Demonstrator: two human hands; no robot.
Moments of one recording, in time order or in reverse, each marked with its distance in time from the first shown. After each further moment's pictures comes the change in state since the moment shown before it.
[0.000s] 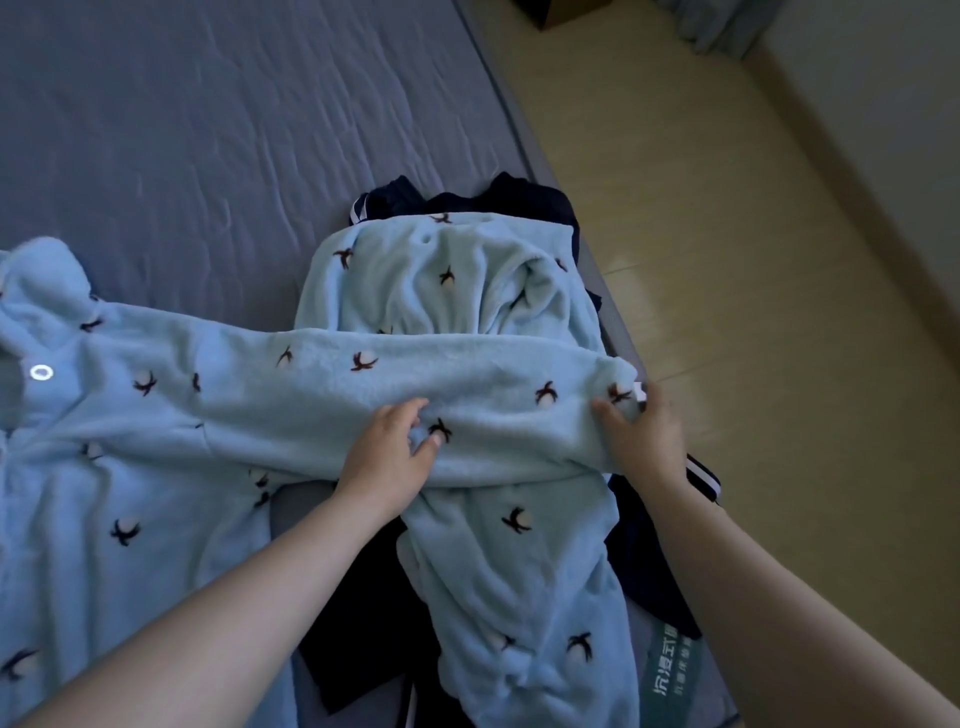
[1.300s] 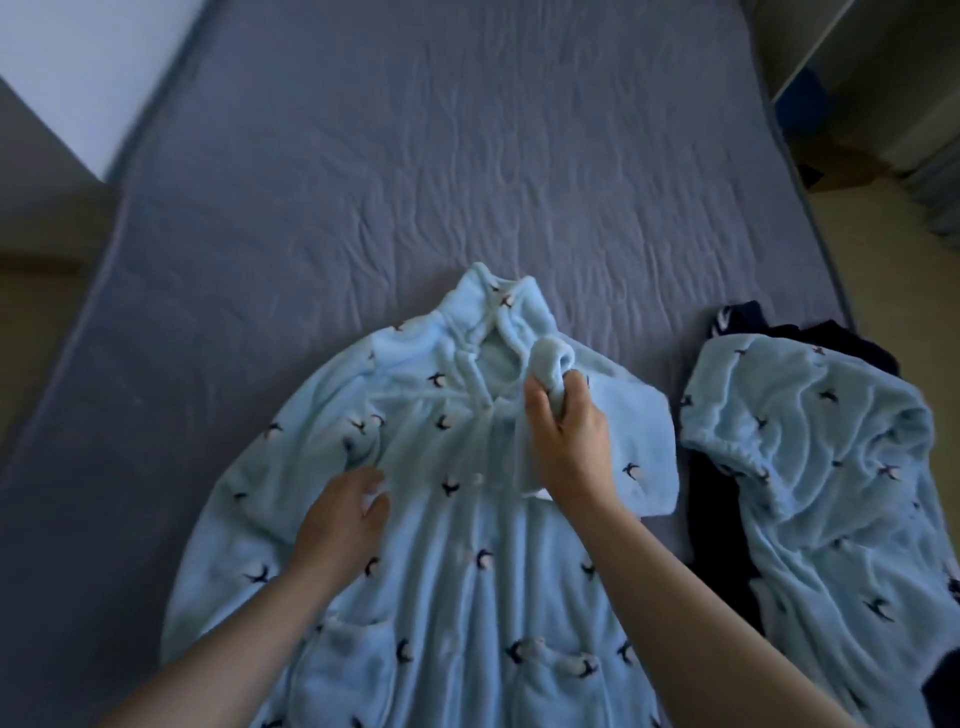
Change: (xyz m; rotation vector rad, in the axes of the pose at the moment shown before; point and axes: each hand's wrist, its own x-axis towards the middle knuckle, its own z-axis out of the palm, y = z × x) left_hand -0.221 -0.289 -0.346 -0.143 0.236 -0.355; right_hand -0.385 -0.324 0.225 0.179 -0.282 -0.620
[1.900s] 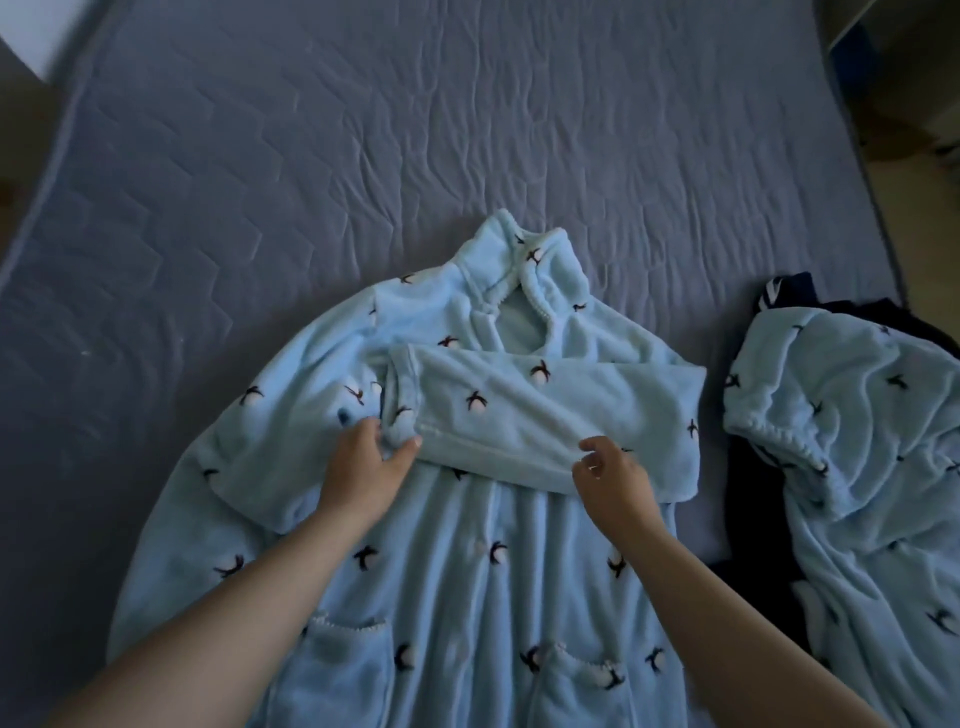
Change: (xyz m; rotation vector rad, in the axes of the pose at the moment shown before) left_hand 0.078 -0.078 0.006 -0.088 0.137 -0.120; right_hand -0.012 0.091 0.072 -0.346 -0.344 0.266
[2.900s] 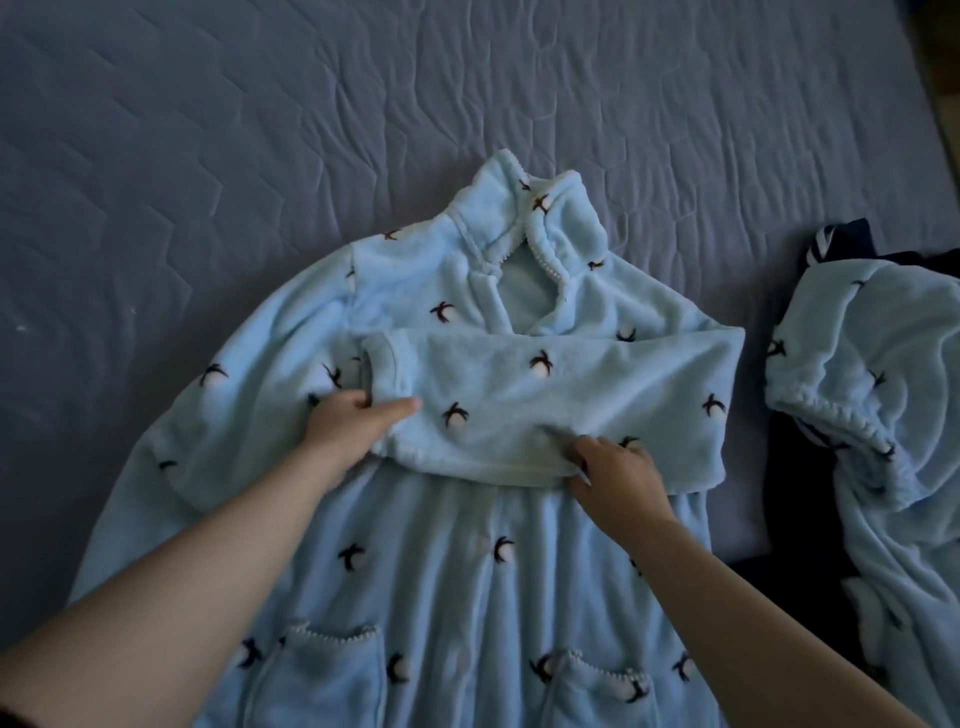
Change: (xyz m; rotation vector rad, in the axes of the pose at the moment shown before) left_hand 0.064 -0.010 0.041 -0.359 -0.159 -0.258; right_hand 0.054 0.055 0.034 -0.612 -0.050 -0.328
